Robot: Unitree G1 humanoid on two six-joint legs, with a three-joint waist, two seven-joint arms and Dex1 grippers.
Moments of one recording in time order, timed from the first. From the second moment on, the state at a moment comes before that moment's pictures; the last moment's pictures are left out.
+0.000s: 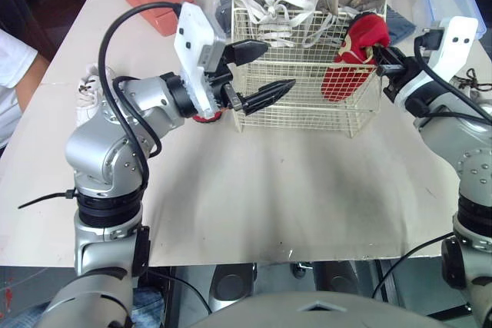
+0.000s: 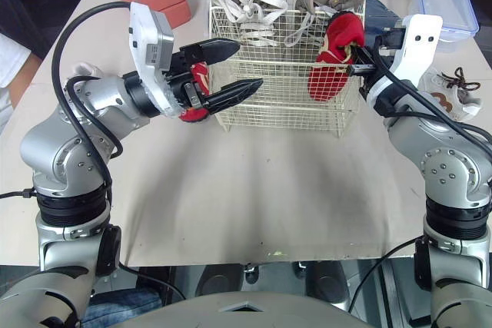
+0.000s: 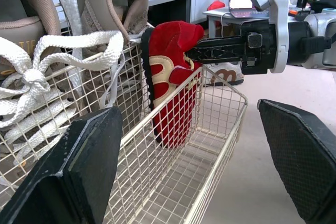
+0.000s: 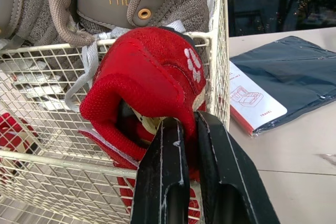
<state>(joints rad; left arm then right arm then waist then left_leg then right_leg) -0.61 0.56 0.07 -0.46 -0.65 0.77 -0.70 -0.50 -0.53 -0.16 -0.45 0.96 0.85 -0.25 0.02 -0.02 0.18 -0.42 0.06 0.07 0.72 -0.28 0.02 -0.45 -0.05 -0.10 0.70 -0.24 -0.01</state>
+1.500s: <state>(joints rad) -1.08 0.65 0.12 1.04 -0.25 0.48 -0.77 -0.13 -0.64 -0.07 -0.75 0.65 0.52 0.53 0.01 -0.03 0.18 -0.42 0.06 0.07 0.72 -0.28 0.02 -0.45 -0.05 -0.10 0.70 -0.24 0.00</state>
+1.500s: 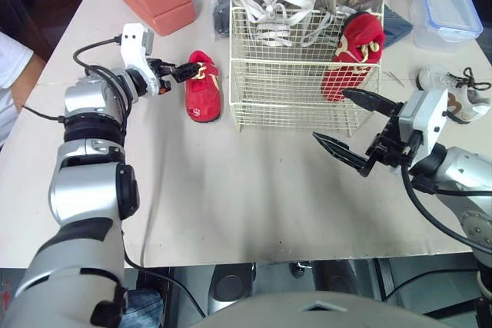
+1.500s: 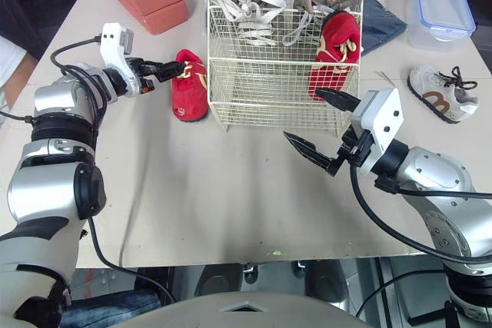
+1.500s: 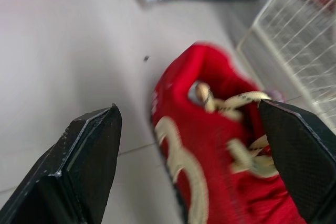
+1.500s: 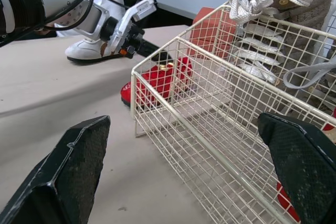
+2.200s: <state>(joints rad) -1.18 0.66 0.15 1.22 -0.19 0.56 -0.78 -0.14 -0.60 -0.05 -0.77 0.58 0.51 0.52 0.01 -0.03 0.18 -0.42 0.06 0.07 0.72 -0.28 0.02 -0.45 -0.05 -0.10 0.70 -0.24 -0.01</state>
